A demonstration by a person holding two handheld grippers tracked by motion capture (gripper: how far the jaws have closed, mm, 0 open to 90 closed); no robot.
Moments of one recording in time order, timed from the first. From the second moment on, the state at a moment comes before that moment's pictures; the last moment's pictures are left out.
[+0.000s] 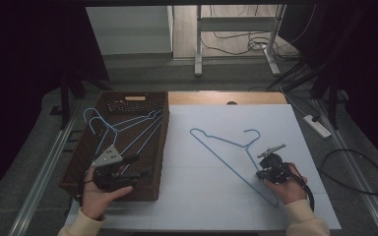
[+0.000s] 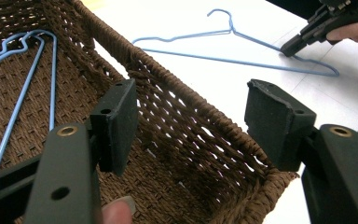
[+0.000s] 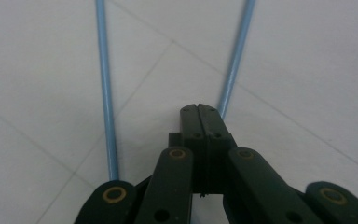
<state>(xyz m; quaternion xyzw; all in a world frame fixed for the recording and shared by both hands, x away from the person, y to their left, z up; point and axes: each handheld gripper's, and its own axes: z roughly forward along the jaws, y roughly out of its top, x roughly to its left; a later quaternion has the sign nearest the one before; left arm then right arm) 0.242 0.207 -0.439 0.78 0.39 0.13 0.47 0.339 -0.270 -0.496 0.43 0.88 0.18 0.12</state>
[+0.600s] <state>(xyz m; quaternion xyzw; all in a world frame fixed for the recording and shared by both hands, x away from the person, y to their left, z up) 0.241 0.208 -0.438 0.78 0.38 0.13 0.47 0.354 -0.286 -0.497 0.46 0.86 0.19 0.13</state>
